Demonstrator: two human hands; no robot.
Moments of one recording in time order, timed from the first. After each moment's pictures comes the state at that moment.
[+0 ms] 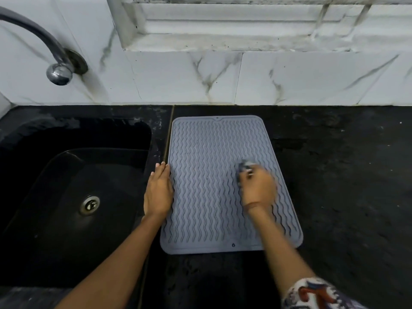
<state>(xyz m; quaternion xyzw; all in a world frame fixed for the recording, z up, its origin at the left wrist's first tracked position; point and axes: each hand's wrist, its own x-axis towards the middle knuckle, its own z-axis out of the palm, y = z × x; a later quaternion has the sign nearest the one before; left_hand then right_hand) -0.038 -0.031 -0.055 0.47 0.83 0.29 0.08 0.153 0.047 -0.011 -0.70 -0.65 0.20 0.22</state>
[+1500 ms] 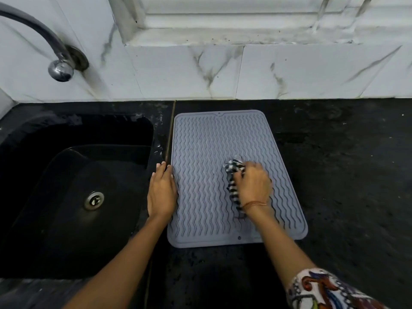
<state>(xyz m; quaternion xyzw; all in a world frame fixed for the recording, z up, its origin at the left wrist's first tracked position) -0.025 -0.044 -0.052 0.46 0.83 0.31 0.08 0.147 0.034 -0.007 -0.67 -0.71 0.17 0.14</state>
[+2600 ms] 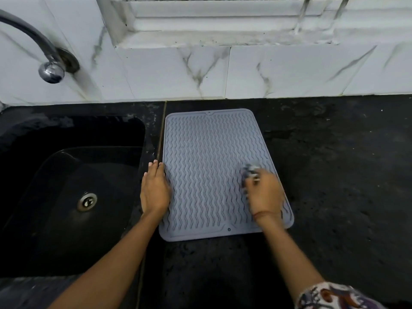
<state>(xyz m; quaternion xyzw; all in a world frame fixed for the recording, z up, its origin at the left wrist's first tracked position) -0.025 -0.045 -0.056 0.47 0.84 0.26 0.05 0.196 0.011 -0.010 -0.69 -0.67 0.17 0.20</state>
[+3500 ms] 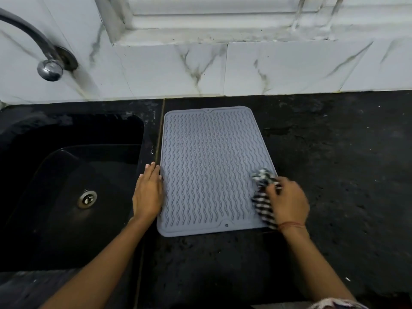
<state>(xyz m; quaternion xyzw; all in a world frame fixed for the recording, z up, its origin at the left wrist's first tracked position) -0.027 -0.067 -0.052 0.50 0.82 0.25 0.07 0.252 0.006 -0.012 -0.71 -0.66 0.14 0.19</state>
